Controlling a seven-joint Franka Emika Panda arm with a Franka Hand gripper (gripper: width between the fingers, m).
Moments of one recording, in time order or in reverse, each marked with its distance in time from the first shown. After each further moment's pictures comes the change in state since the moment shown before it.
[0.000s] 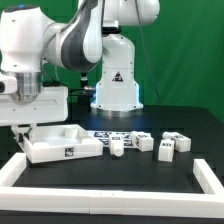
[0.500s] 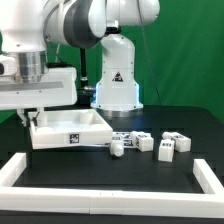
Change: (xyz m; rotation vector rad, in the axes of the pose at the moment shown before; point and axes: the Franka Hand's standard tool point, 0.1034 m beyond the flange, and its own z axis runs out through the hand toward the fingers) arm 0.061 -0.025 -0.047 0.077 -0.014 0.277
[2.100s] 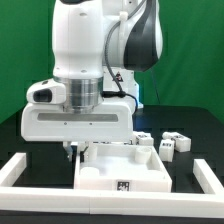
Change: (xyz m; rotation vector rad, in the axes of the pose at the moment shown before) arm 0.114 -0.074 0.032 -0.033 0.026 0.118
